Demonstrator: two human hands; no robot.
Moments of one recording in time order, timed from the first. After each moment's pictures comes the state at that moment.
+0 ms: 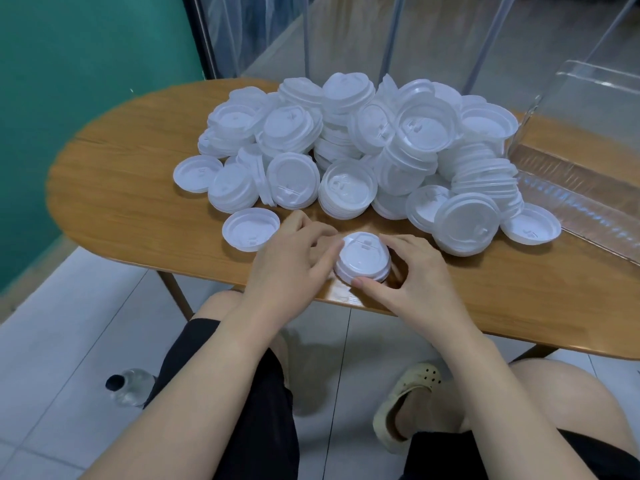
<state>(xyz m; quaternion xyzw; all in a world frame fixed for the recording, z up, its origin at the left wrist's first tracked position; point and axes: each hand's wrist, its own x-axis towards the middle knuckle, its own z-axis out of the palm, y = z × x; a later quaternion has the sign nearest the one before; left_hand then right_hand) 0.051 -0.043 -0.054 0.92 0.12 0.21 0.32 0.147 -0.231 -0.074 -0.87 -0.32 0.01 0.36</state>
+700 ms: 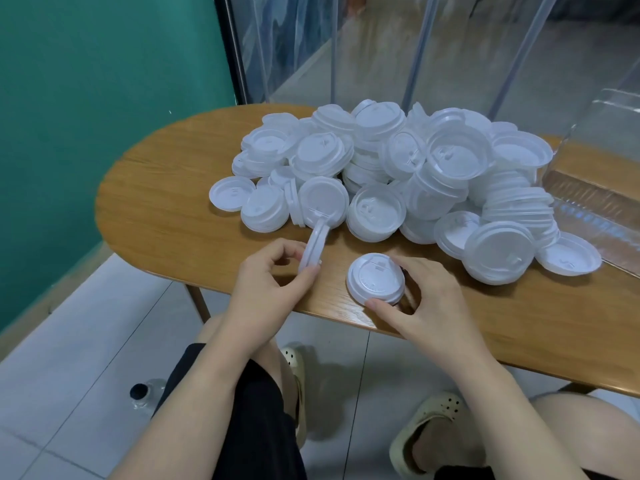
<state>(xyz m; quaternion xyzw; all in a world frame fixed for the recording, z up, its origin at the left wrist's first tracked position) 0.012 -0.002 -0.048 0.80 0.18 0.25 0.52 0.140 -0.213 -0.076 -0.87 -0.34 0.00 0.36</state>
